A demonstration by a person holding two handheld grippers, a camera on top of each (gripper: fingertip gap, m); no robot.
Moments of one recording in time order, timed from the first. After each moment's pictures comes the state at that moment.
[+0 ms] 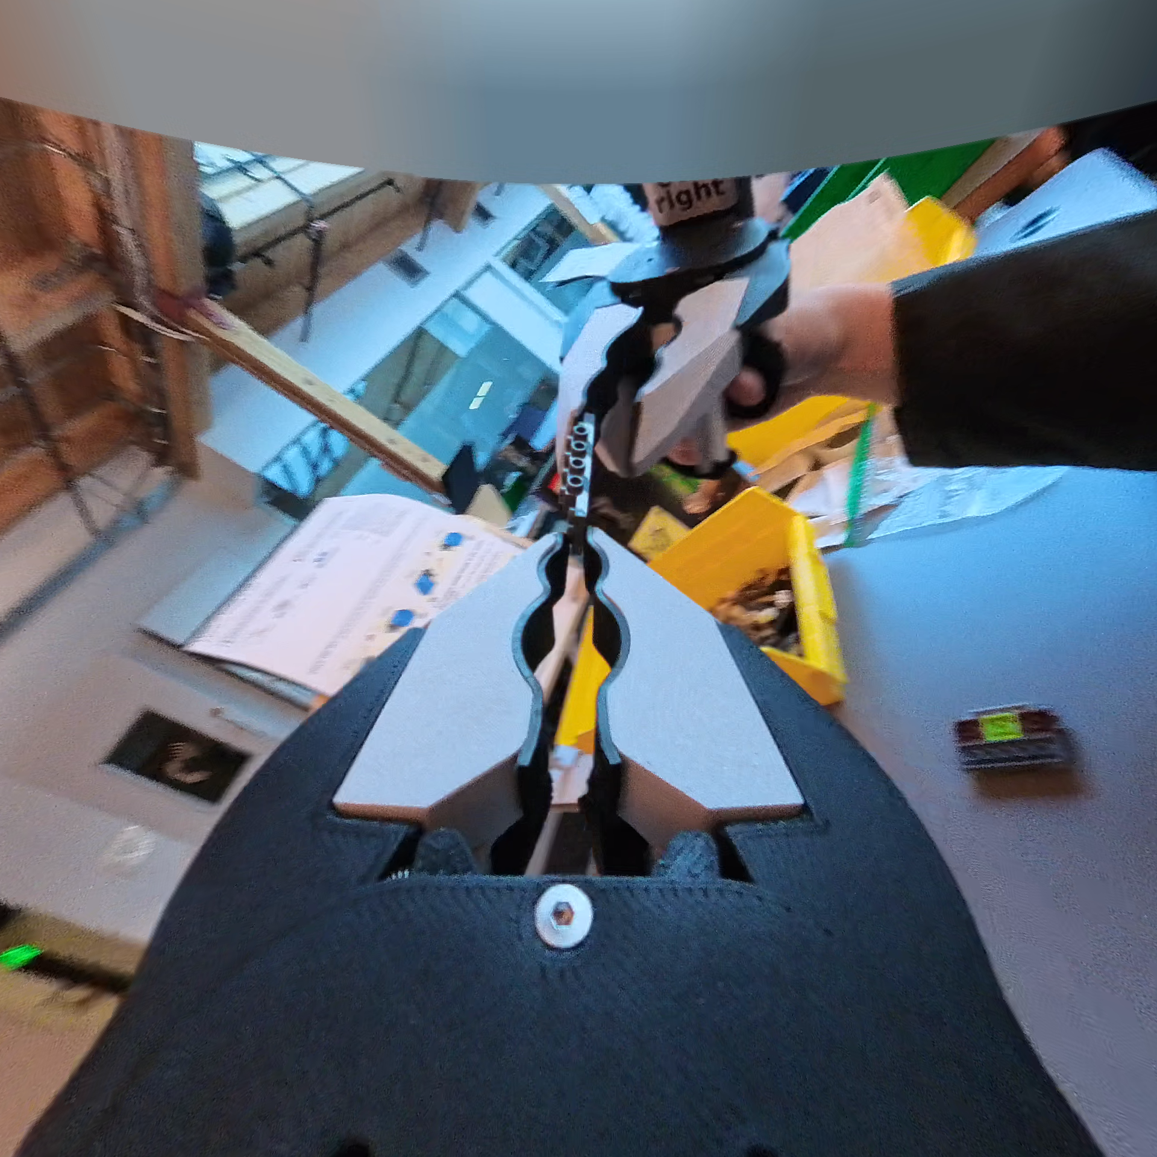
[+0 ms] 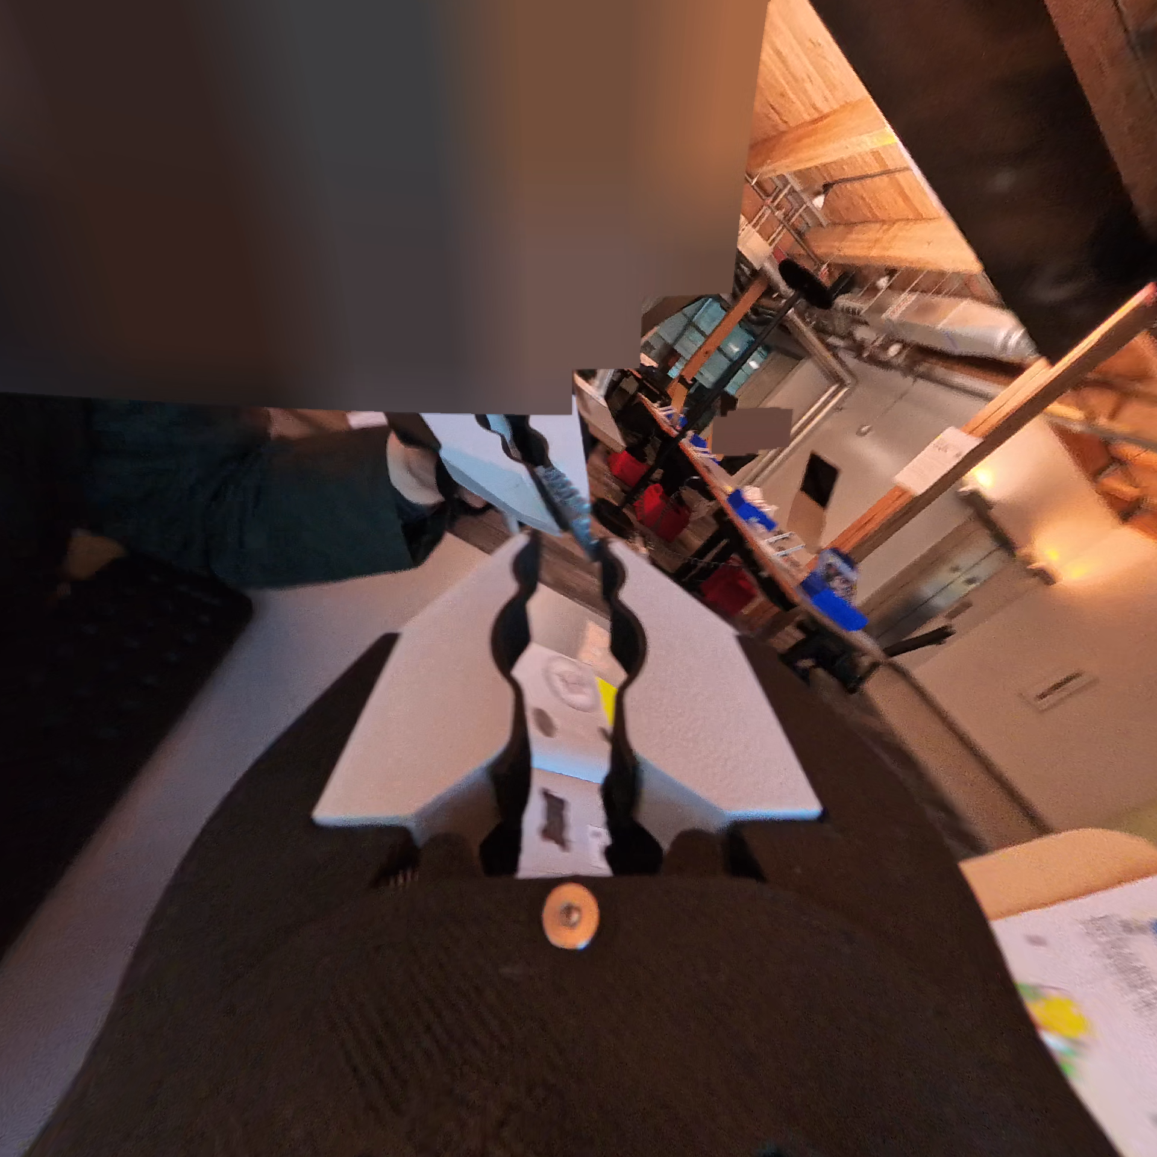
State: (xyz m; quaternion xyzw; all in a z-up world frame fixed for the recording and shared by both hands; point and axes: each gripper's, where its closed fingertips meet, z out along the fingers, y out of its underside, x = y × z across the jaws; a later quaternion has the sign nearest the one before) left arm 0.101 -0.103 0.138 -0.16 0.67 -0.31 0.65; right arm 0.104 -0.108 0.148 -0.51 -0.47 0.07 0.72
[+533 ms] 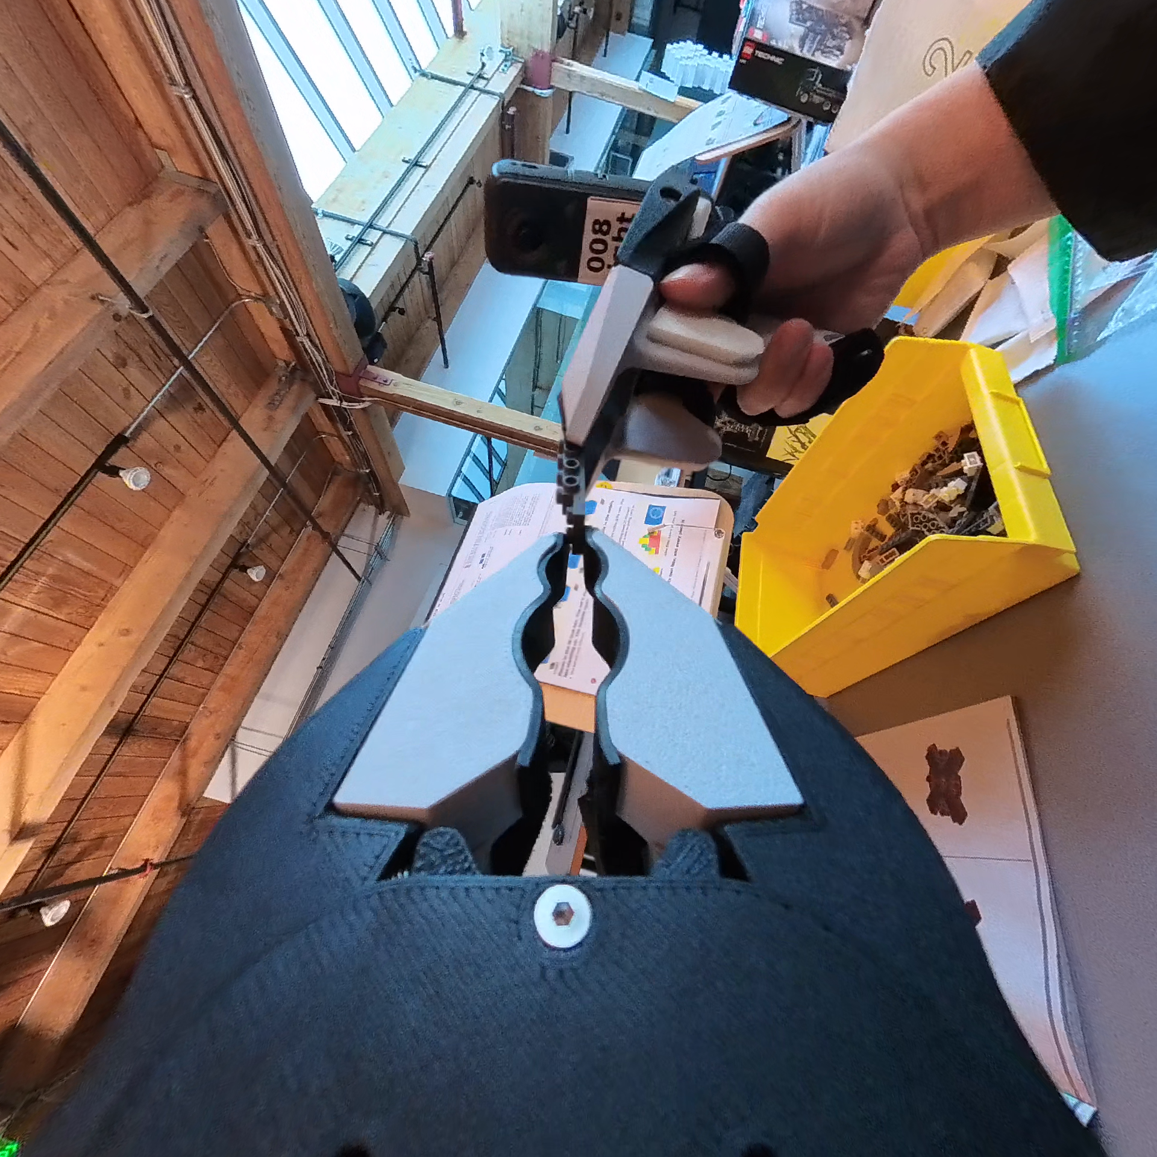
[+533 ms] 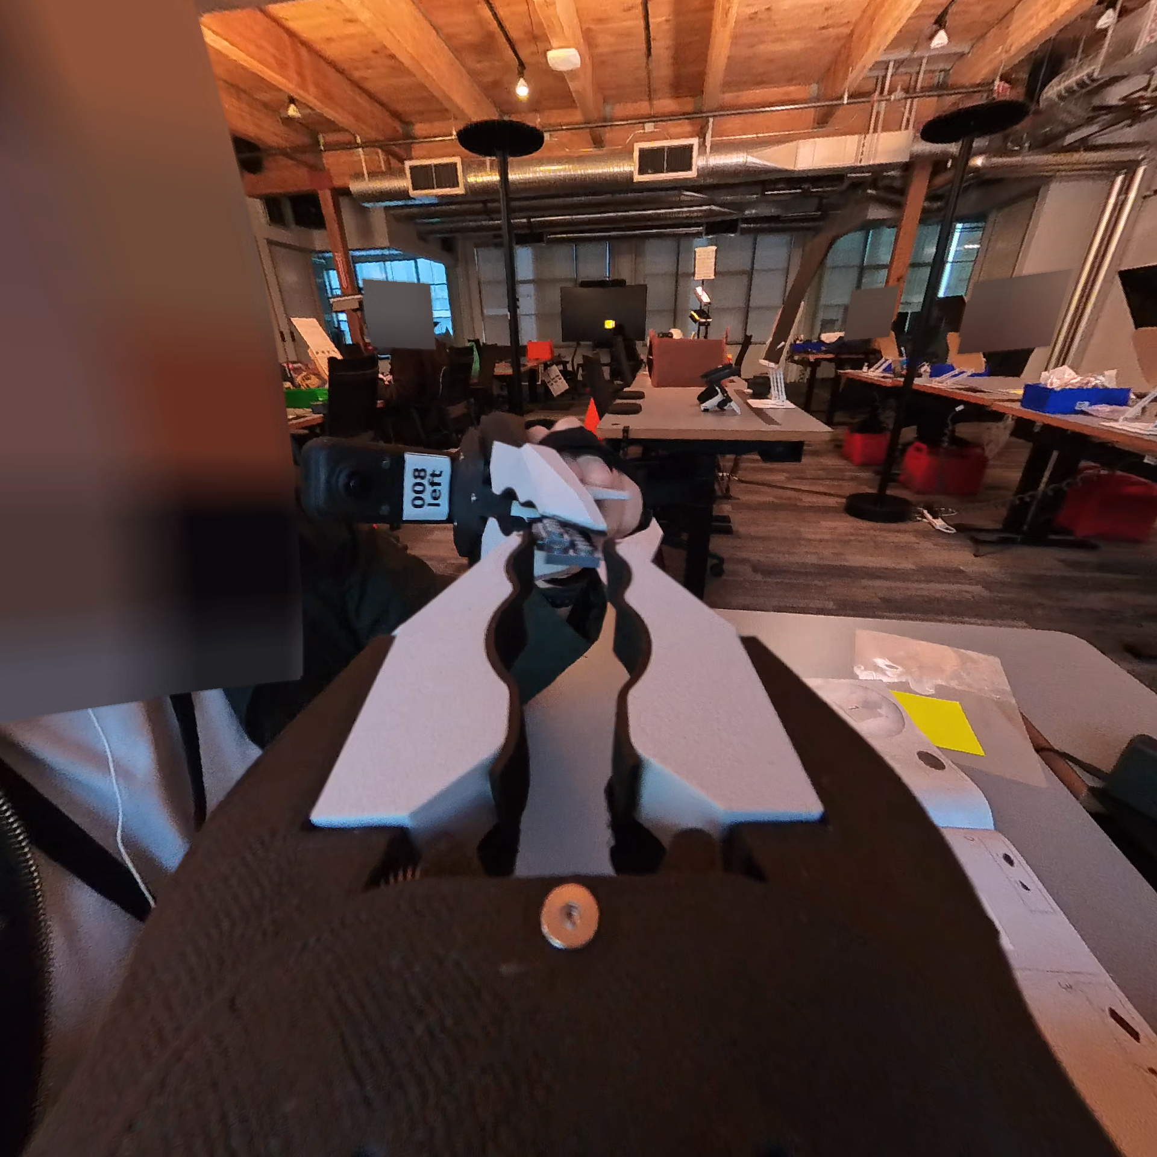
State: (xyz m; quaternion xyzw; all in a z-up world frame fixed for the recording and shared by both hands) left arm 0.101 -0.089 0.134 -0.07 0.65 -0.11 0.75; right arm 0.103 -0.092 0.147 -0.57 -0.34 0.39 0.64
